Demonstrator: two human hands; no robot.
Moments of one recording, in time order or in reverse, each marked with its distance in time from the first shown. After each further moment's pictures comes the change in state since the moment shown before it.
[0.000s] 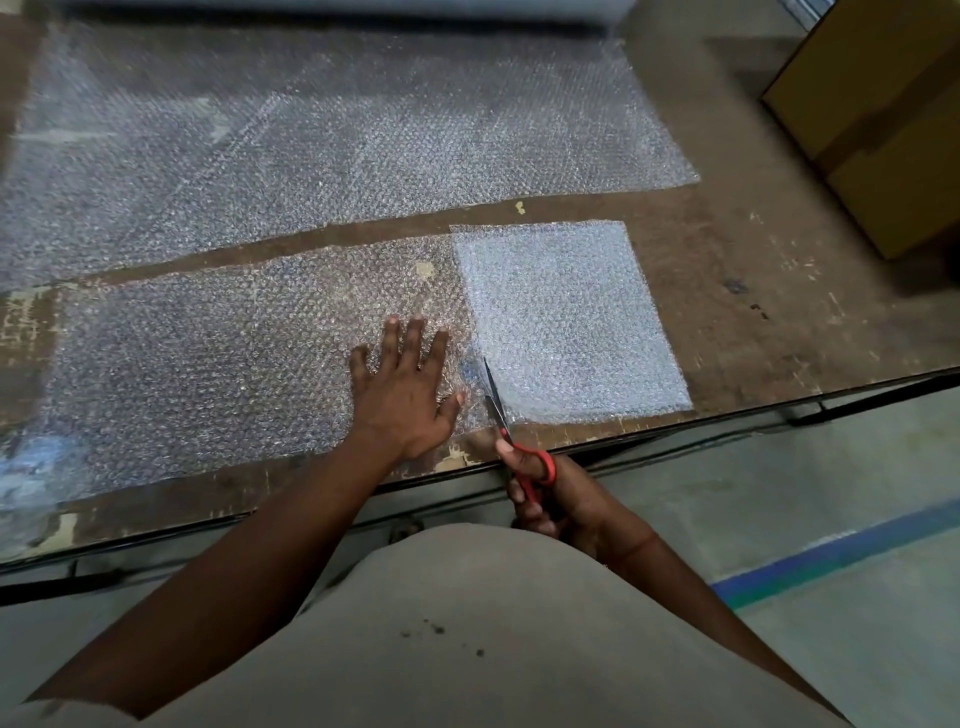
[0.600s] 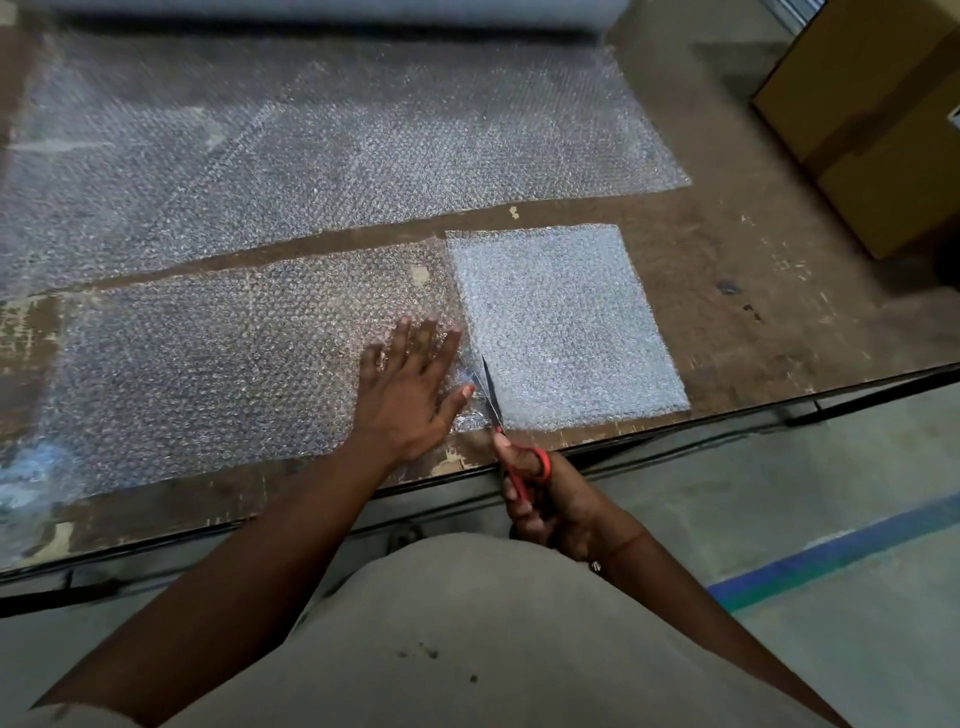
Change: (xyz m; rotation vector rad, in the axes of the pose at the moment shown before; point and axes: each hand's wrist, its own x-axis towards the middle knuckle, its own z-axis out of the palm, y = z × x) left_hand 0.002 0.002 -0.002 -0.095 0.084 0.093; right_hand 0.009 0.004 0.001 0.111 0.014 0.009
